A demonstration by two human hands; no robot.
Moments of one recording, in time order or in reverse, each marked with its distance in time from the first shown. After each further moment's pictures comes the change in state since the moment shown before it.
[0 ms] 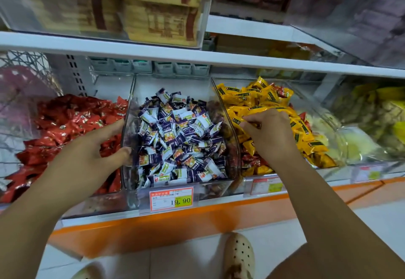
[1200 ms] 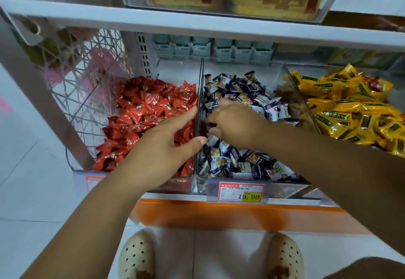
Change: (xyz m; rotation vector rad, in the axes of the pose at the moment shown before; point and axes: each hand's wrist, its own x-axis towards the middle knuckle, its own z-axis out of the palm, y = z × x) left_hand -0.011 0.003 -0.004 -0.087 -0.036 0.023; right_hand 0.019 -0.140 0.102 -0.354 -0.555 -0.832
